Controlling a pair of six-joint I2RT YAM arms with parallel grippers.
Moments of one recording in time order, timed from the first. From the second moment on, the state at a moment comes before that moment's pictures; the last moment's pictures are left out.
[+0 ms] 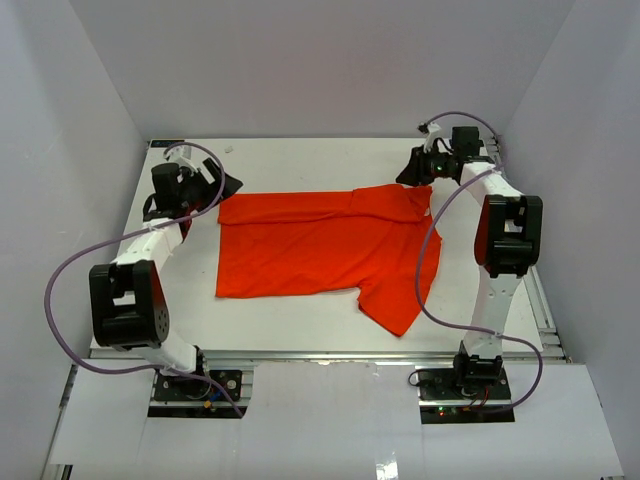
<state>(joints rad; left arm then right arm) 0.08 1.52 0.98 0.13 0.39 -0.52 -0.01 2.12 1.66 -0.28 -0.85 -0.23</state>
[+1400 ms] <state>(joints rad) 0.08 1.75 1.06 0.08 0.61 -0.53 0.01 2.13 1.53 -0.45 -0.62 -0.26</state>
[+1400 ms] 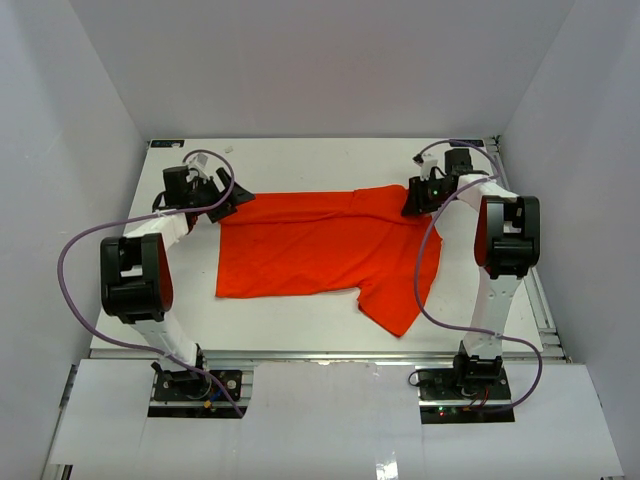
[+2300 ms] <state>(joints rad) 0.08 1.16 0.81 -0.62 0.24 -0.87 -0.10 1.59 1.16 -1.12 -0.96 -1.73</state>
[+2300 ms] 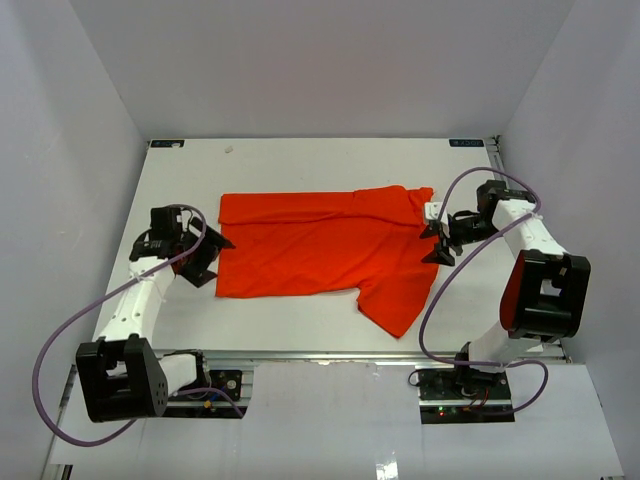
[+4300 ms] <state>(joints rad) 0.07 1.40 0.70 -0.62 0.06 -1.05 -0.10 1.60 0.98 -1.18 -0.75 -1.97</state>
